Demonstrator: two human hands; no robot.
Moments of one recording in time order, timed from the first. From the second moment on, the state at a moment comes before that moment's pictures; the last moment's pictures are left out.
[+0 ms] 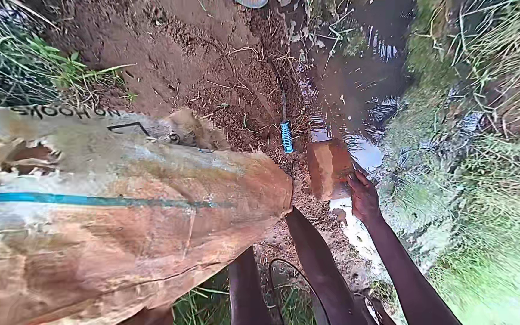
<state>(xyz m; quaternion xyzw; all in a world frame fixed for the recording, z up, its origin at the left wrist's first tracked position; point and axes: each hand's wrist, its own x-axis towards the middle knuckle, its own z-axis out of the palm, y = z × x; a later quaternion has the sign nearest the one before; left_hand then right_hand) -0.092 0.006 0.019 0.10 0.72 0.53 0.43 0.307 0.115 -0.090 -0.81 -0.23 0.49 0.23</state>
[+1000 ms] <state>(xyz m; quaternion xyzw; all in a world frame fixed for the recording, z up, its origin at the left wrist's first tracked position) -0.130 0.058 -0.180 0.16 0.75 0.36 0.54 0.275 0.094 -0.103 -0.76 -0.28 0.54 0.22</state>
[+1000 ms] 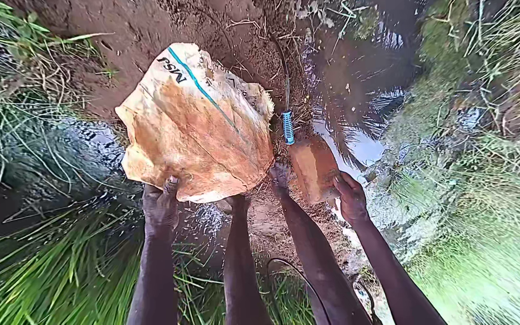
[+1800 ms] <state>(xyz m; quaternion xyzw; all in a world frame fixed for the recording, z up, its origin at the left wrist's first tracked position) -0.066 0.058 -0.146 0.31 0.78 0.27 0.47 0.310 0.084 -0.114 -0.81 -0.29 0.48 0.16</state>
